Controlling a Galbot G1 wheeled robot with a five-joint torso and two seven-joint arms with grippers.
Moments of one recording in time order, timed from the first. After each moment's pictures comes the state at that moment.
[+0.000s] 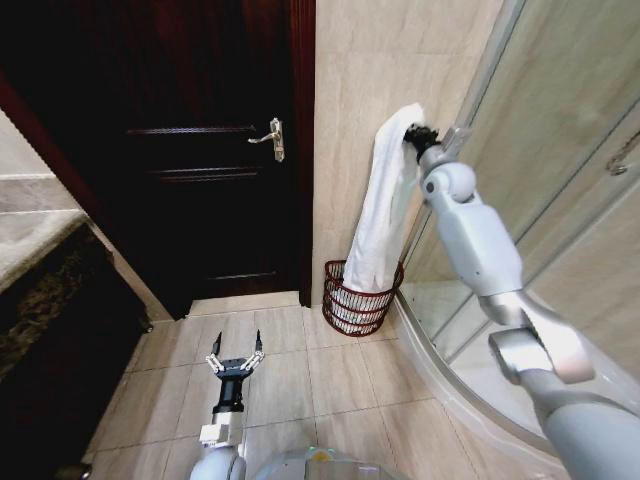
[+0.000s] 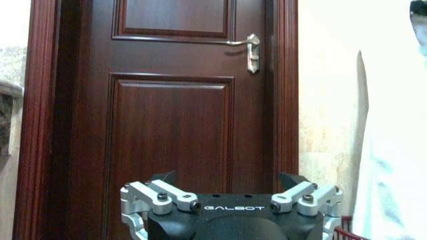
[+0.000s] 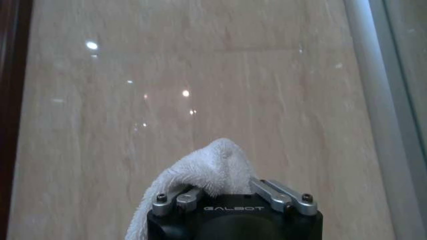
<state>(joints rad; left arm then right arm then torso) 1.77 -1.59 -0.56 -1.93 -0.01 -0.55 -0.05 -0.07 1.17 0.11 1.24 0.68 -0.15 0.14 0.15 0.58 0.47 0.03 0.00</state>
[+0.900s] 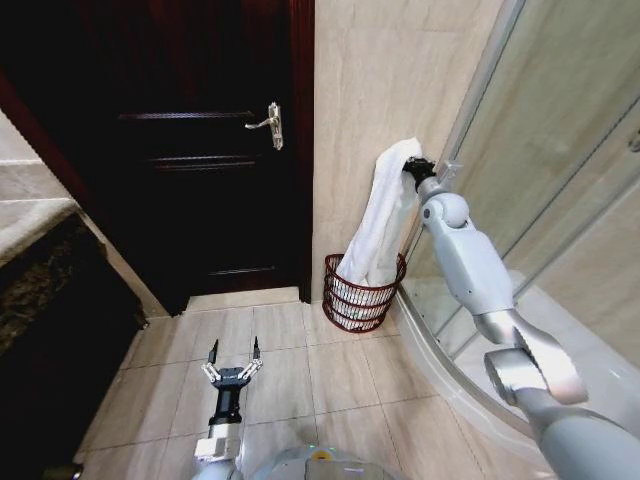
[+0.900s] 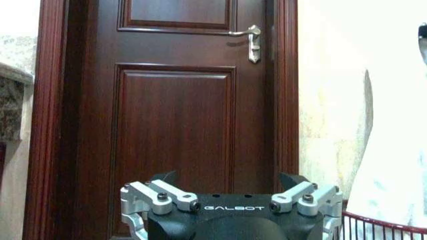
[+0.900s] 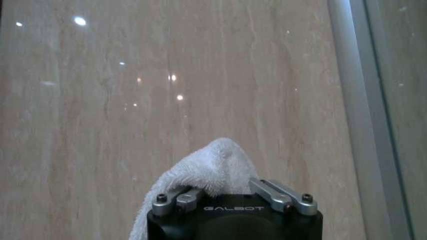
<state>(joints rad) 1.82 -1.60 -0.56 -1.93 0.00 -0.60 -0.05 -0.16 1.16 0.16 1.22 0.64 -0.13 0.09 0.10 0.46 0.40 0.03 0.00</state>
